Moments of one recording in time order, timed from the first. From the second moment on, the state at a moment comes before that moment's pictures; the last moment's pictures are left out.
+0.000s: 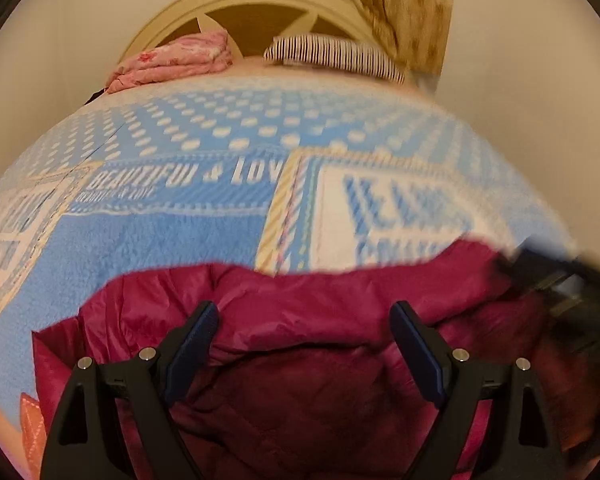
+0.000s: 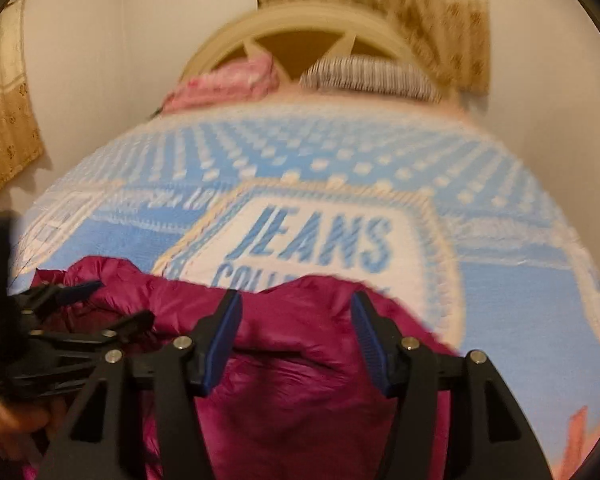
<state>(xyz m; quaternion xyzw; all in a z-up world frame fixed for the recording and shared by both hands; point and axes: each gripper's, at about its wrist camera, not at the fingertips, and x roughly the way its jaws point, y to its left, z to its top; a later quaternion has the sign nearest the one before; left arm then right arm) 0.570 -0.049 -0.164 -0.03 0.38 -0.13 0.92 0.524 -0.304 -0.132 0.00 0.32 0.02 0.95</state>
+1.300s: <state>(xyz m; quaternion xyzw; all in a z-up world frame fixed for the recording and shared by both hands) 0.590 -0.082 -0.217 0.05 0.43 -0.10 0.90 0.535 -0.295 -0.194 -0.03 0.38 0.01 0.93</state>
